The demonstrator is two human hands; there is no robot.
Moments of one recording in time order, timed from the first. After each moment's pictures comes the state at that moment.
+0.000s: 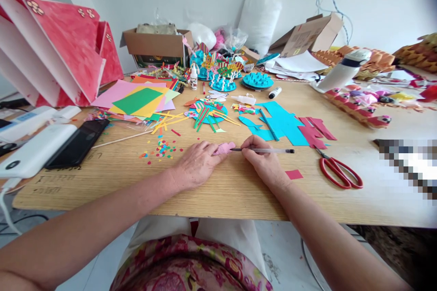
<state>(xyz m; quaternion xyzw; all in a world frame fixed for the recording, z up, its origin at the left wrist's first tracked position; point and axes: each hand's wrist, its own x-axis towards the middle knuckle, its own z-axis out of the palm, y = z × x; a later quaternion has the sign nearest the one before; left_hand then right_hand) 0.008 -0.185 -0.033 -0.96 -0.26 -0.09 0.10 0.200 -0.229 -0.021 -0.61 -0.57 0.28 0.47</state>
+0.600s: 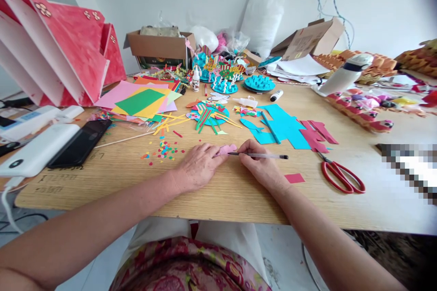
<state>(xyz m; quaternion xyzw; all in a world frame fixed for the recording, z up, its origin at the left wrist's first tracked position) 0.008 -0.186 -0.033 -0.96 -0.26 -0.08 0.07 0.195 -0.230 -0.021 -0.60 -0.59 0.30 0.45</state>
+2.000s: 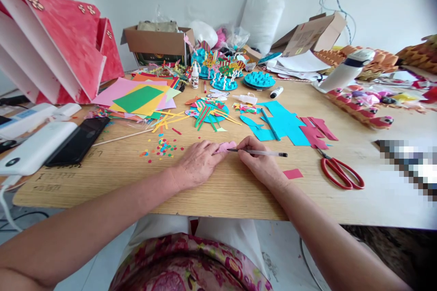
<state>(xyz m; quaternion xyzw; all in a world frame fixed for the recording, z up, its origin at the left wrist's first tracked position) 0.007 -0.186 -0.031 -0.96 -0.25 -0.08 0.07 0.196 -0.229 -0.024 -0.60 -0.60 0.28 0.45</state>
